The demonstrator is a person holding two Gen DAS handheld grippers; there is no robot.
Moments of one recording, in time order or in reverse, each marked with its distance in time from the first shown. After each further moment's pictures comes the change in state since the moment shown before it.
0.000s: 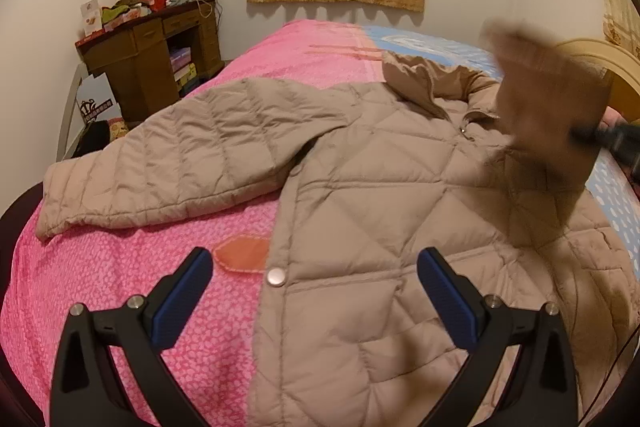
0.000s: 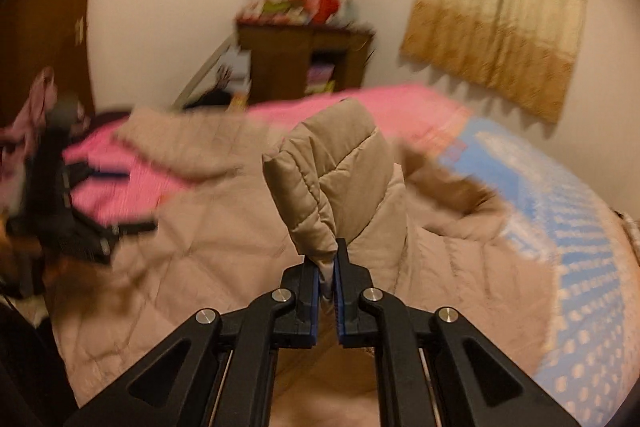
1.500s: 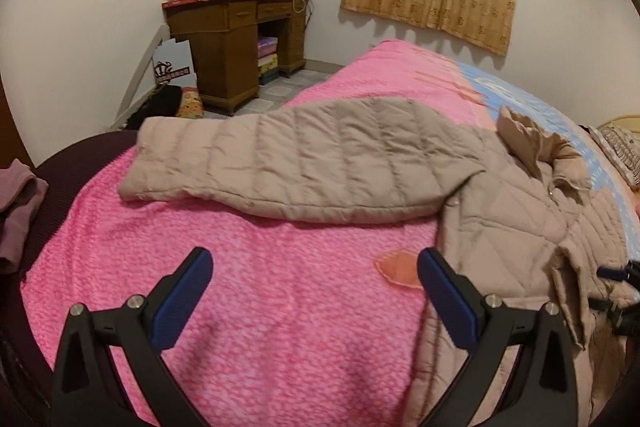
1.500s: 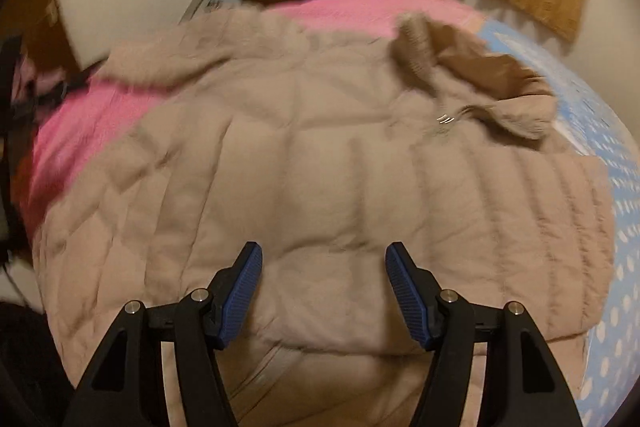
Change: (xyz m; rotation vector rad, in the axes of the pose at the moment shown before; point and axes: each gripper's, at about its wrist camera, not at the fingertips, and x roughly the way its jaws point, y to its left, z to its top) left arm -0.010 0.117 -0.003 -0.235 -0.049 0.179; right arm 0.065 0.004 -0.050 0.076 0.322 0.049
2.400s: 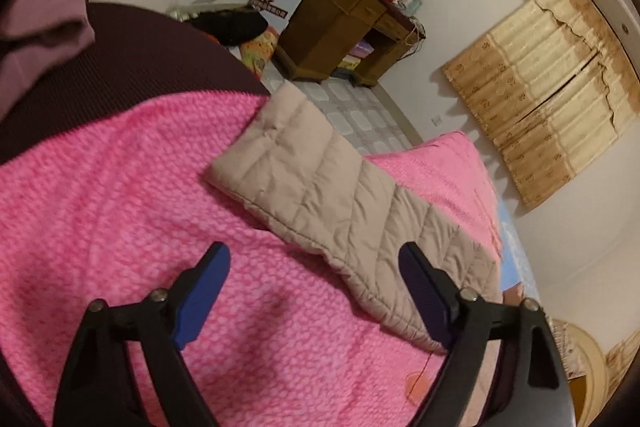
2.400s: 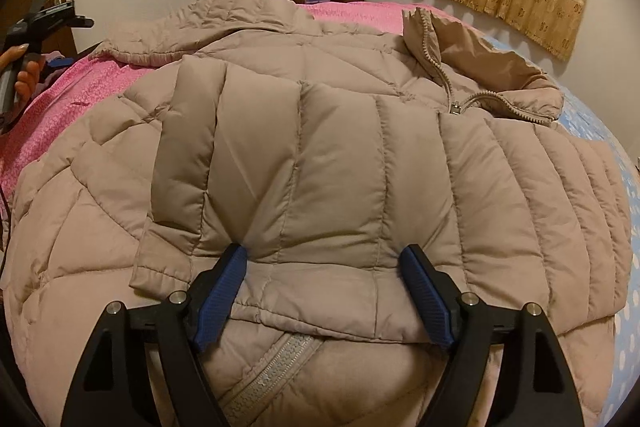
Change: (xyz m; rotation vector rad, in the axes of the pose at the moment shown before) left arm 0.053 0.155 0.015 -0.695 0.025 -0.111; right arm 0.020 0.010 -0.031 0.010 -0.139 -0.046
